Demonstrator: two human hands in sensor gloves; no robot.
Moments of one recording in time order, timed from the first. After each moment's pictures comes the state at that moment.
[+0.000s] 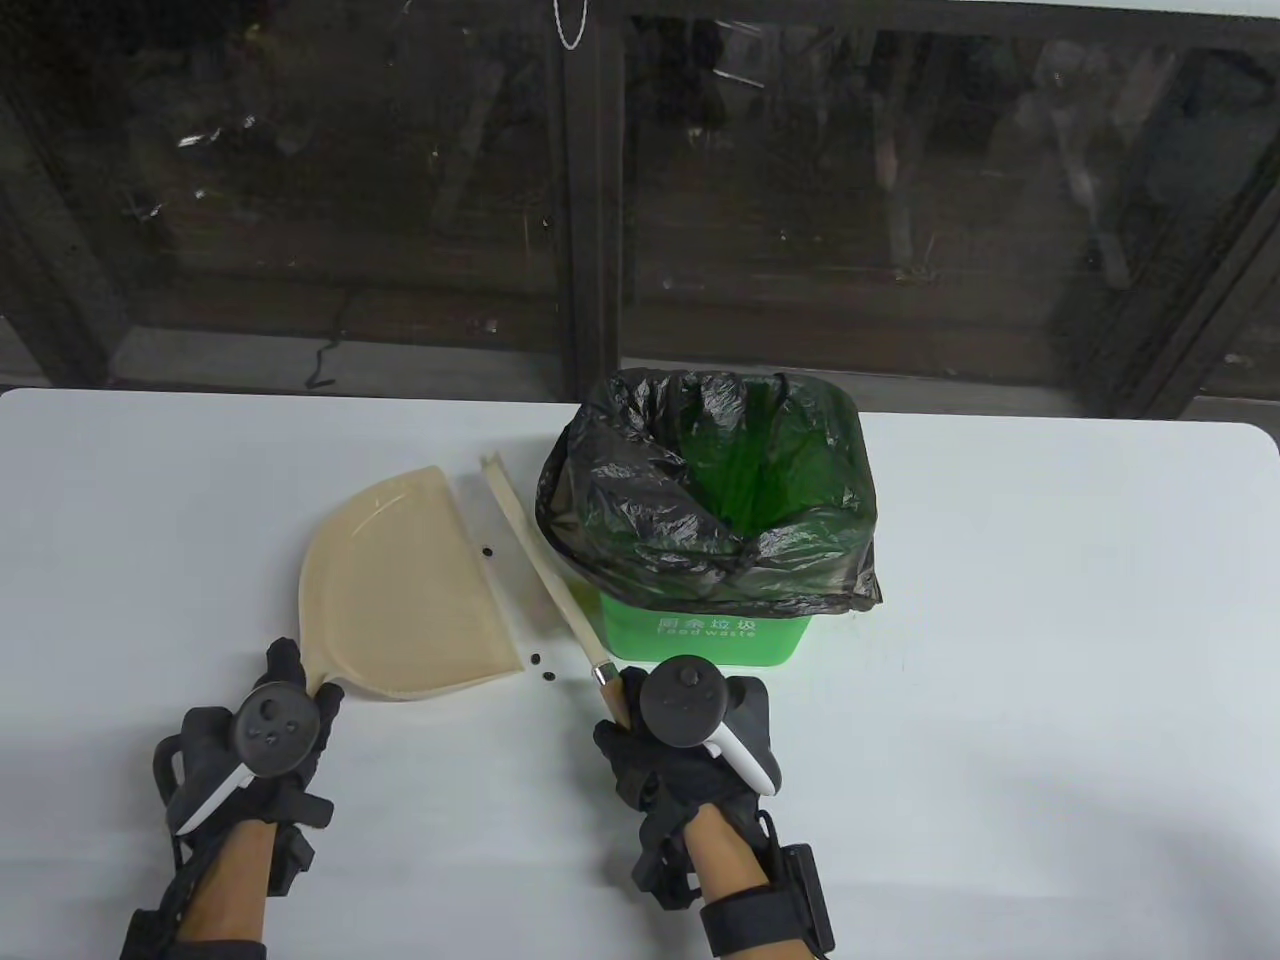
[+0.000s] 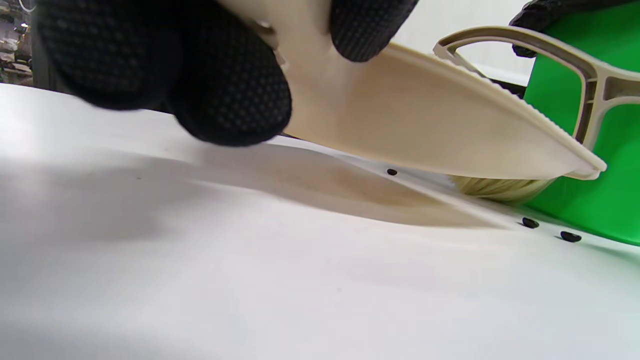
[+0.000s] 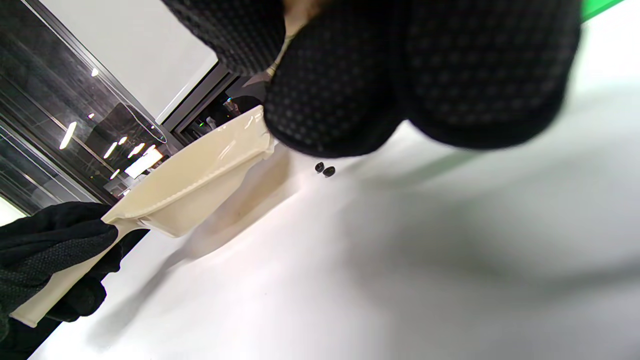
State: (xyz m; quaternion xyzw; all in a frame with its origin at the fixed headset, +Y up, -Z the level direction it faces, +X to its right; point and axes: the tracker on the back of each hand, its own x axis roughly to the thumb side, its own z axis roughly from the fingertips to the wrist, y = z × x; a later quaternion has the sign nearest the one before) left_hand -0.335 -0.723 -0.301 0.00 0.01 0.08 1.00; right_hand 0.025 -0.719 -0.316 0.12 0.13 0.93 0.33
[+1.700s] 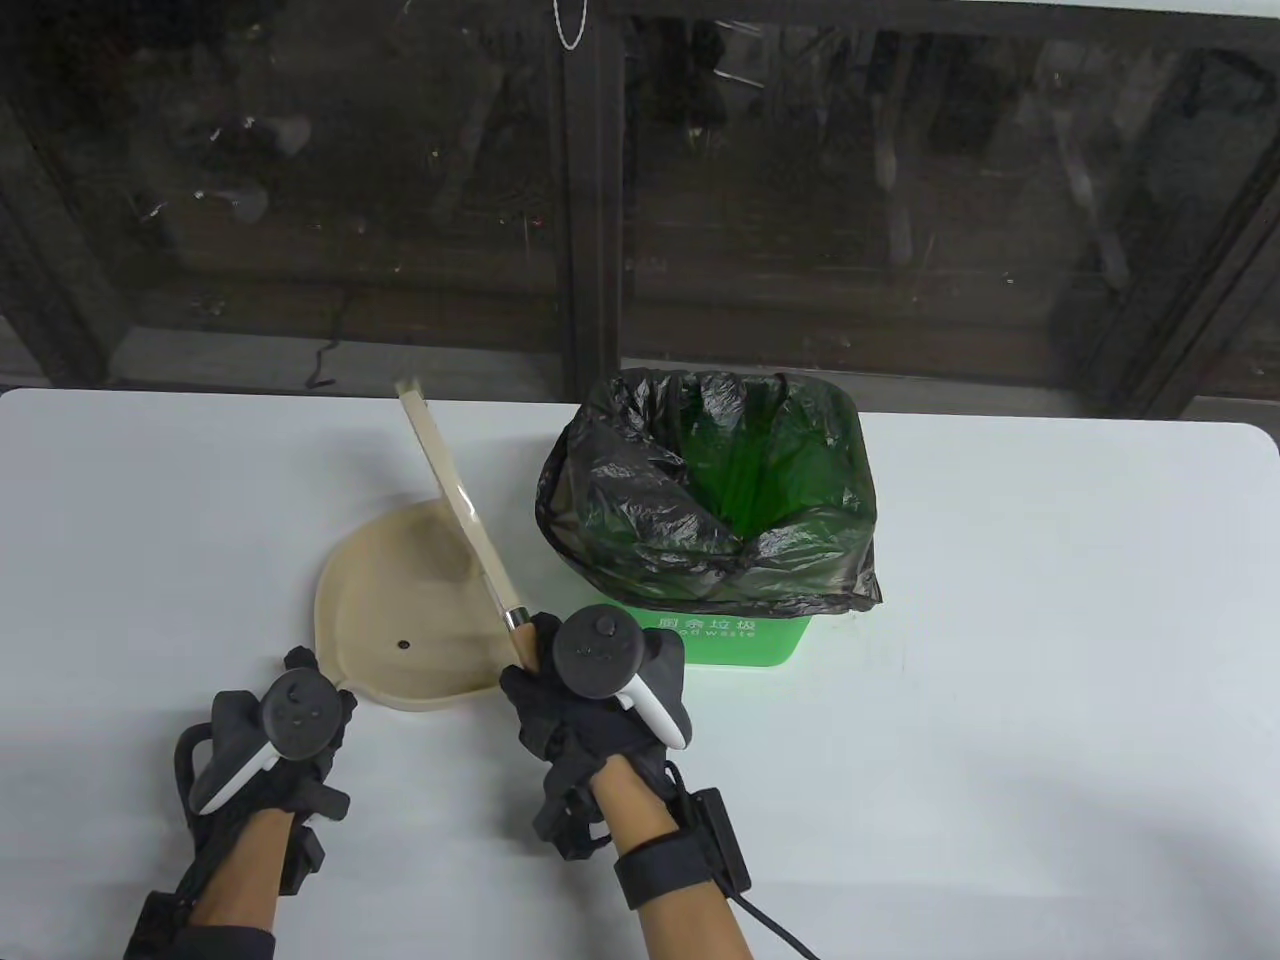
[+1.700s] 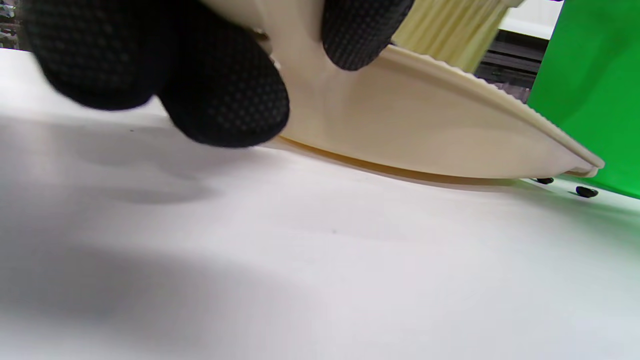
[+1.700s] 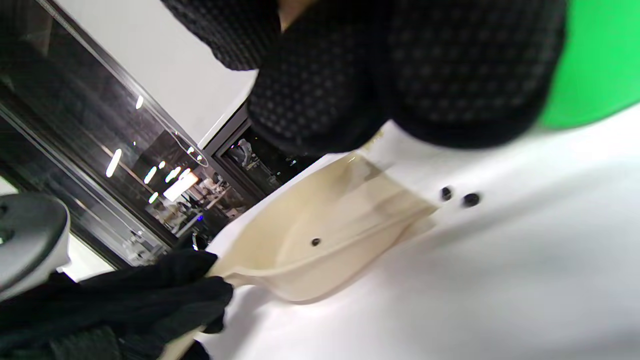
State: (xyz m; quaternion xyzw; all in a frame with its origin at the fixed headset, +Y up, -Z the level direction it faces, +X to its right) left_hand -0.326 -0.732 -0.313 -0.05 0.01 0.07 1.00; right_hand -0.036 -0.679 -0.331 0.15 0.08 0.92 0.34
